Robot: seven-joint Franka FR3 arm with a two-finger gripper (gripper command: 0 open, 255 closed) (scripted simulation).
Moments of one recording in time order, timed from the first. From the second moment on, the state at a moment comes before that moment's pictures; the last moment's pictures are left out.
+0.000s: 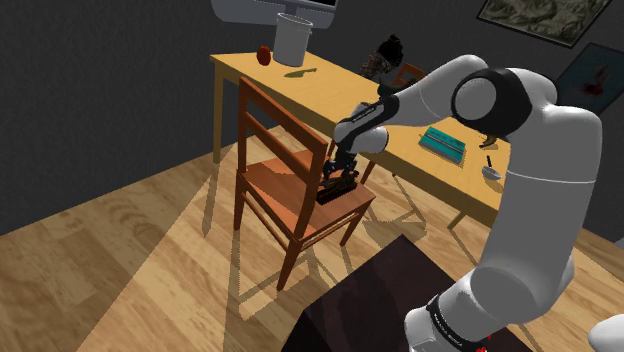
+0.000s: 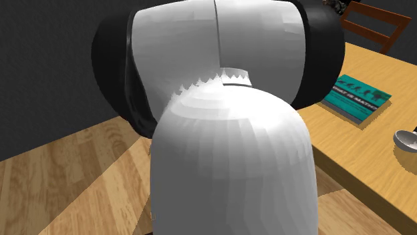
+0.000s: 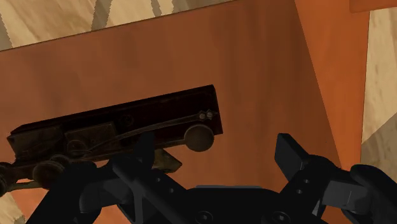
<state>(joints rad) -0.17 0.49 -0.12 -2.04 0.19 2.55 -0.24</state>
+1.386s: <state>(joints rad) -0.20 0.68 -0.09 -1.94 0.23 2.62 -0.27</state>
